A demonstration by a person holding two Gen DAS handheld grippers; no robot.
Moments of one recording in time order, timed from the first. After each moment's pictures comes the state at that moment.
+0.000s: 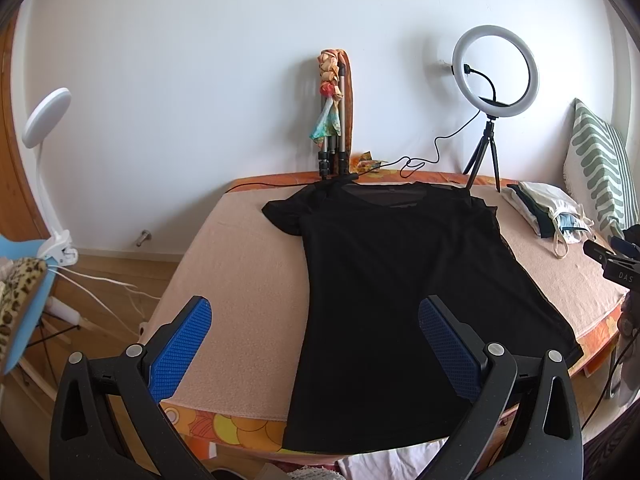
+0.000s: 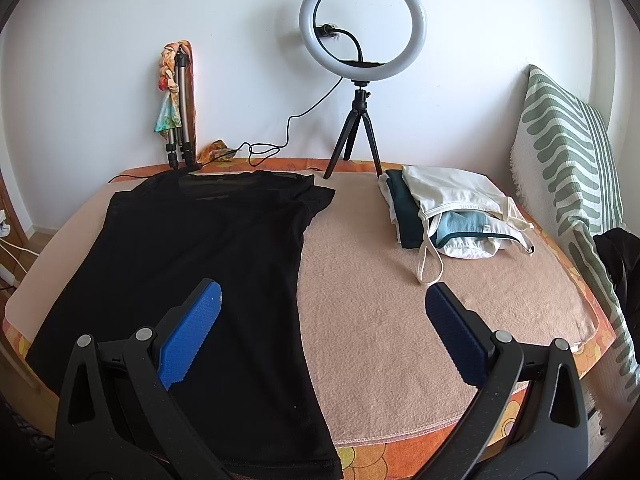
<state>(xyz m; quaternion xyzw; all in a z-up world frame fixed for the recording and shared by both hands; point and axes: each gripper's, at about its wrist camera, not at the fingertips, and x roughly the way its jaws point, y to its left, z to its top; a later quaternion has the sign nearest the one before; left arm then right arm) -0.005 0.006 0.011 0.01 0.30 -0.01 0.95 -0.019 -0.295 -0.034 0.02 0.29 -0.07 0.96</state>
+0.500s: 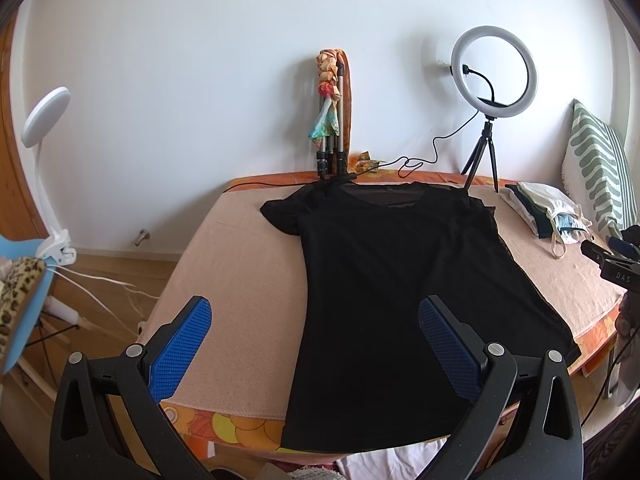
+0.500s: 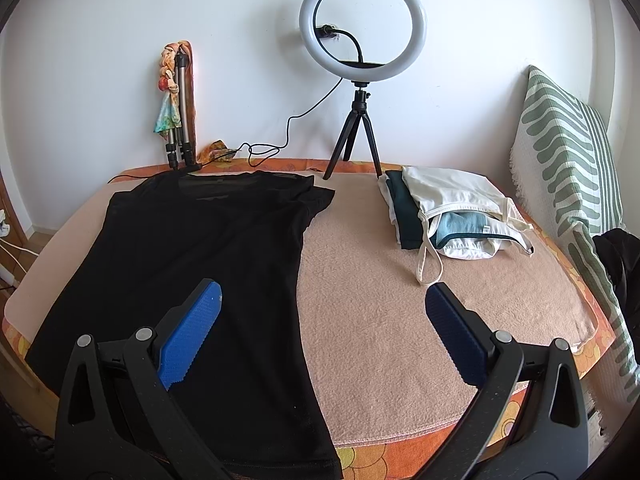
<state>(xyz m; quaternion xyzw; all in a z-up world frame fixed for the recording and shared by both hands) -0.005 0.004 0.016 0.01 0.31 -0.01 0.95 -0.019 -0.295 -0.034 0.02 0.29 -0.07 0.96</state>
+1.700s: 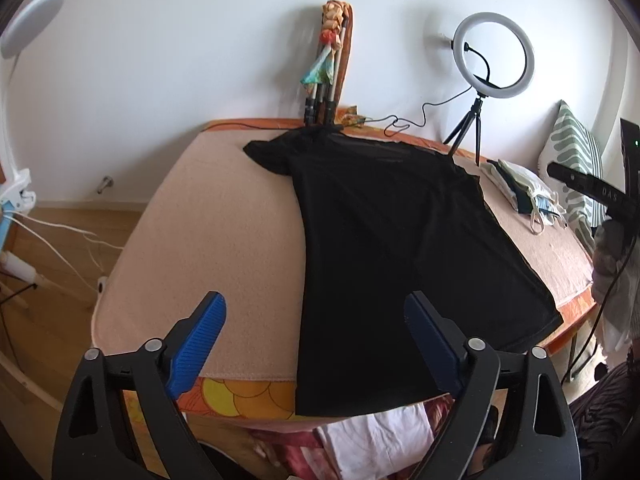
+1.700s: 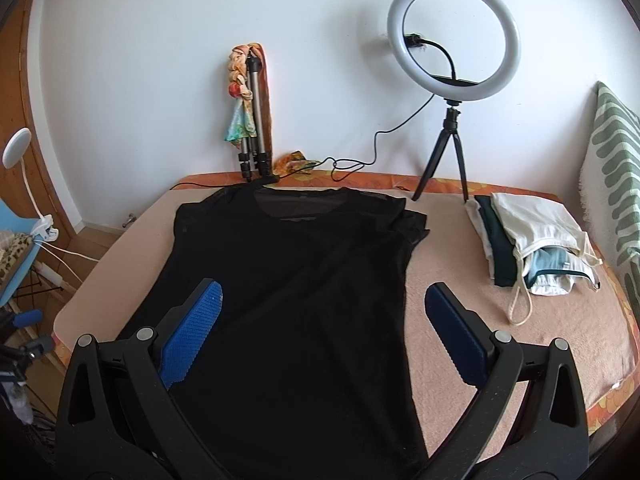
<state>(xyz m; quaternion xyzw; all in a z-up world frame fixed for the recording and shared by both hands) 0.000 0.058 -0.038 -0.06 0.38 -0.09 0.92 0.036 -0.212 0.006 0.04 0.29 0.05 0.95</state>
